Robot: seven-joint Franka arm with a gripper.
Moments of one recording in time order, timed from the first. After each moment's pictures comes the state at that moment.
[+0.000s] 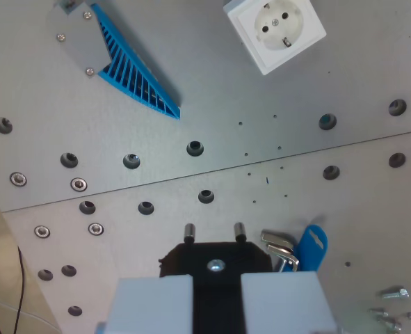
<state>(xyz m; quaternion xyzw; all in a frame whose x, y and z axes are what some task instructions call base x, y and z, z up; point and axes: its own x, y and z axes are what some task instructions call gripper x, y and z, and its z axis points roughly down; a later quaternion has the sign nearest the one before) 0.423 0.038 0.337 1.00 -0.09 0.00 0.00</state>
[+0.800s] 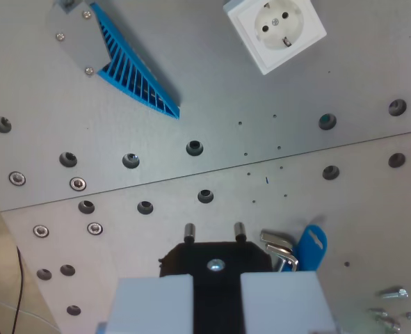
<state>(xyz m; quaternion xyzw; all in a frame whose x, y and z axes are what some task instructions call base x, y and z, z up) 0.423 0.038 0.335 1.00 -0.08 0.00 0.00</state>
